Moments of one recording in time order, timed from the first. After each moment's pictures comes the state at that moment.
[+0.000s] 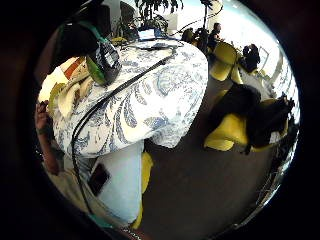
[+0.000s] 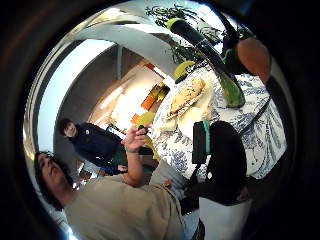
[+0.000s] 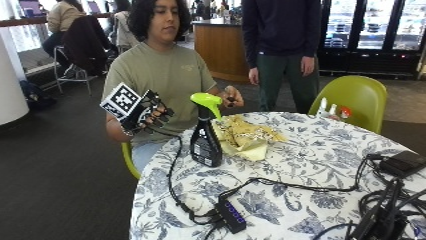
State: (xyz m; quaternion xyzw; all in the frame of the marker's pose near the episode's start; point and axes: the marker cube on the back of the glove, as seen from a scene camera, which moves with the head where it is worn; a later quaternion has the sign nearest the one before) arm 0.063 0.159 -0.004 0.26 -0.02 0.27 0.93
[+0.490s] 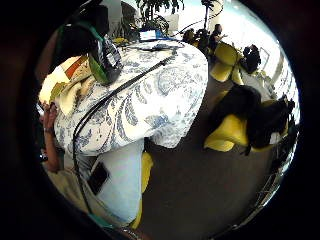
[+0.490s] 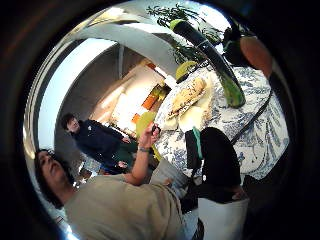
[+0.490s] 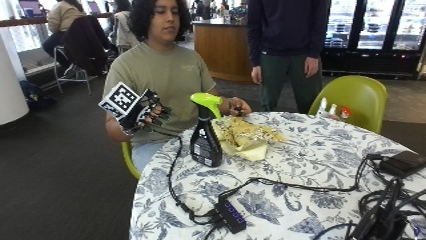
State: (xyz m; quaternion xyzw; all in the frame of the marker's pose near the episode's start) arm 0.073 0.199 -0.007 0.32 -0.02 0.32 0.89
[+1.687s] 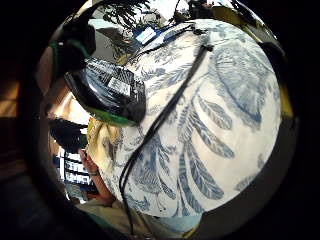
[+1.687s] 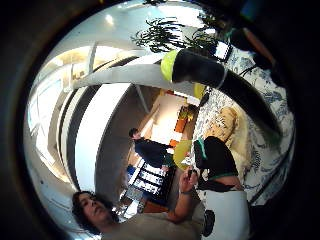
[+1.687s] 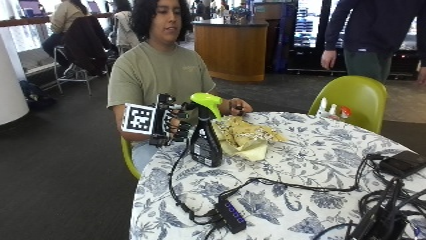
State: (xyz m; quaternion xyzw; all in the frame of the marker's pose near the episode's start) arm 0.135 0.106 -0.022 0.45 -0.27 0.39 0.76
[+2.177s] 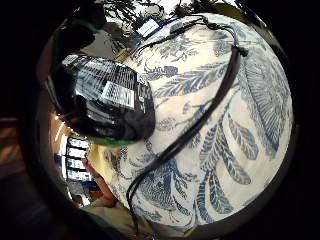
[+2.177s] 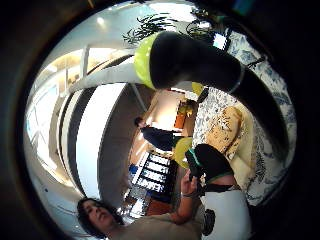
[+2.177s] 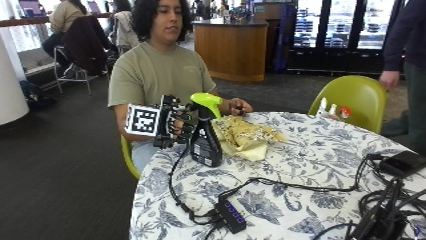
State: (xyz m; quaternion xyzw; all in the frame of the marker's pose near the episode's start) arm 0.141 0.092 -0.019 0.40 -0.29 0.37 0.78
